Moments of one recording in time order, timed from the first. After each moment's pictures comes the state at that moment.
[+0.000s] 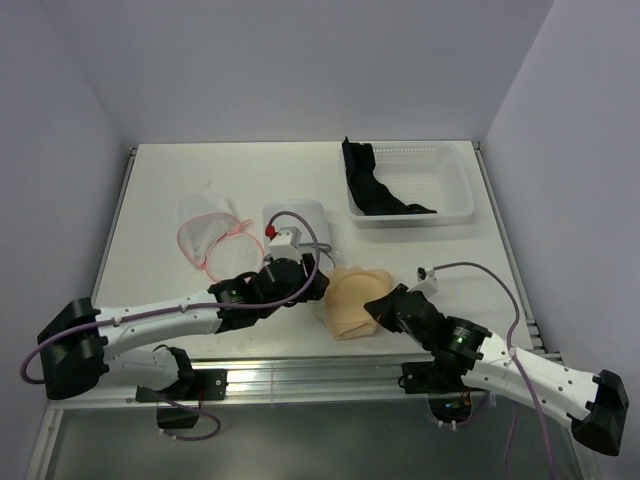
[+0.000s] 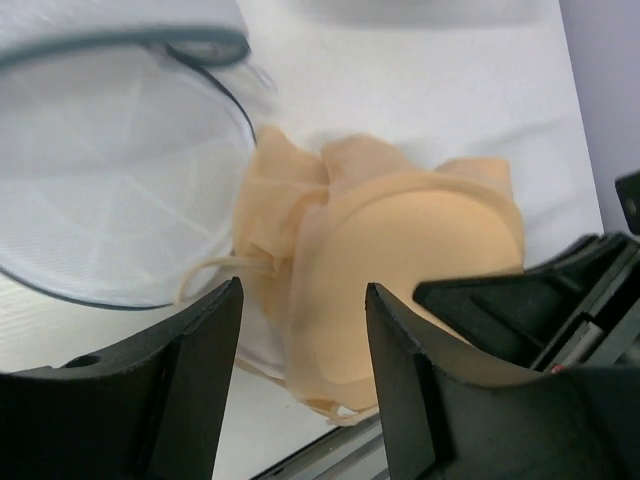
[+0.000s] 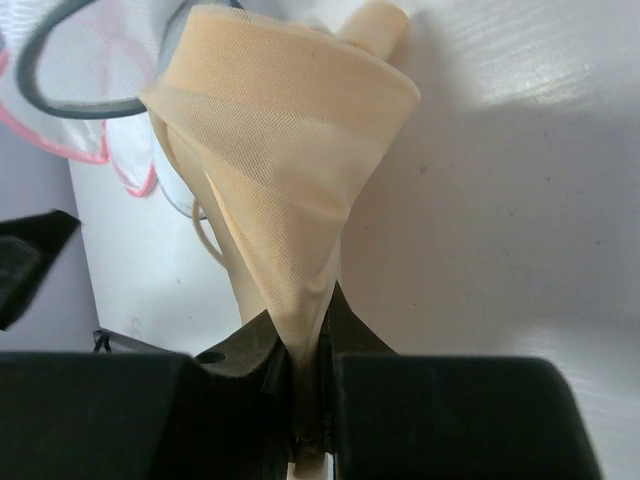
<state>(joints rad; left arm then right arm) -1.11 1.27 0.71 -0.01 -0.36 -0.89 0.97 0.49 0.20 -0.36 0.40 1.31</state>
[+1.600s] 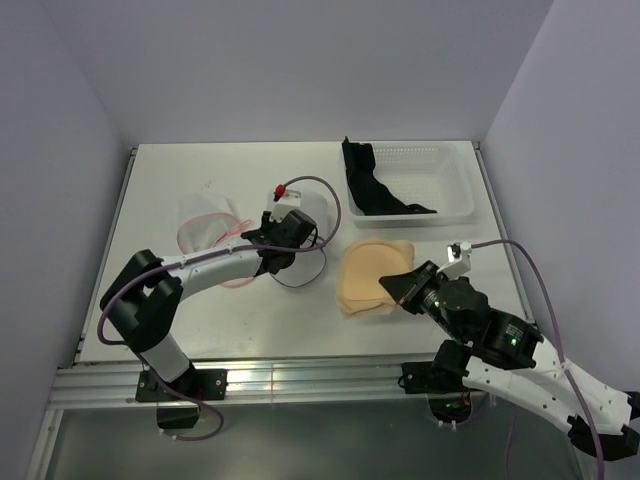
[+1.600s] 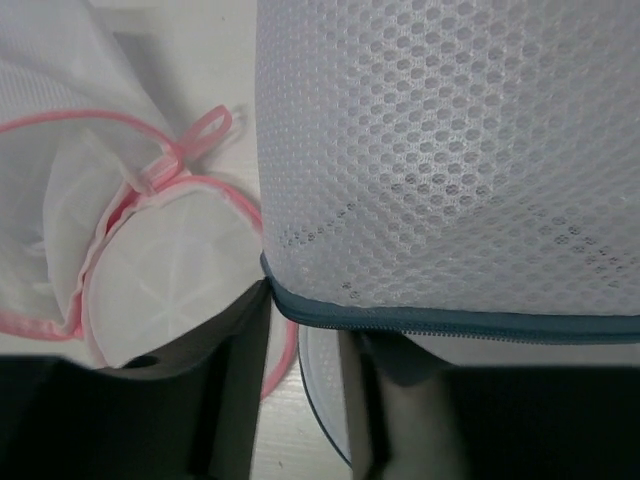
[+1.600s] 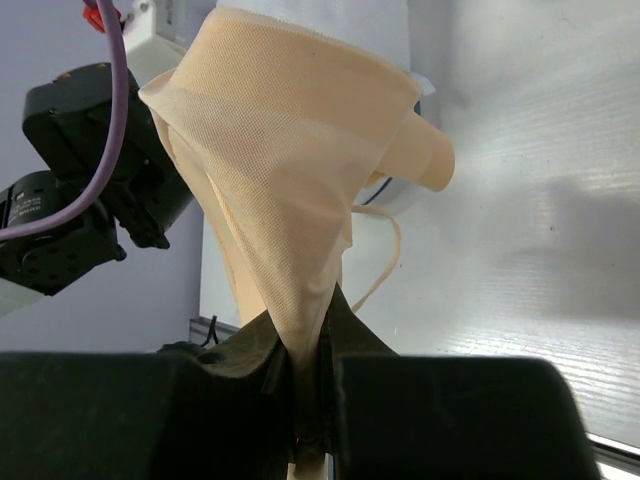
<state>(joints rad) -0.83 1.65 1.07 -0.33 -0.76 -0.44 0.97 0.35 0.62 -0.65 0.44 1.16</state>
